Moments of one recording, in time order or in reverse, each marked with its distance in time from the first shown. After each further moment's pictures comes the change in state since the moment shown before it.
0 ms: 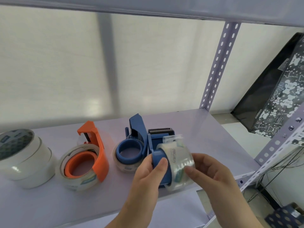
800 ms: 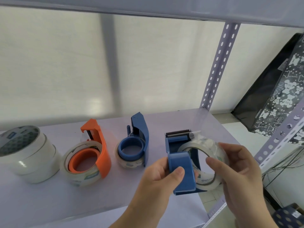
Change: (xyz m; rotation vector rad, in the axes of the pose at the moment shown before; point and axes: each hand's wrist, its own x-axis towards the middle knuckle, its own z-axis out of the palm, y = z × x) left_hand -0.016 0.005 0.011 0.092 -0.164 -0.058; right_hand 0.000 0.002 -0.030 0.053 0.310 -0.240
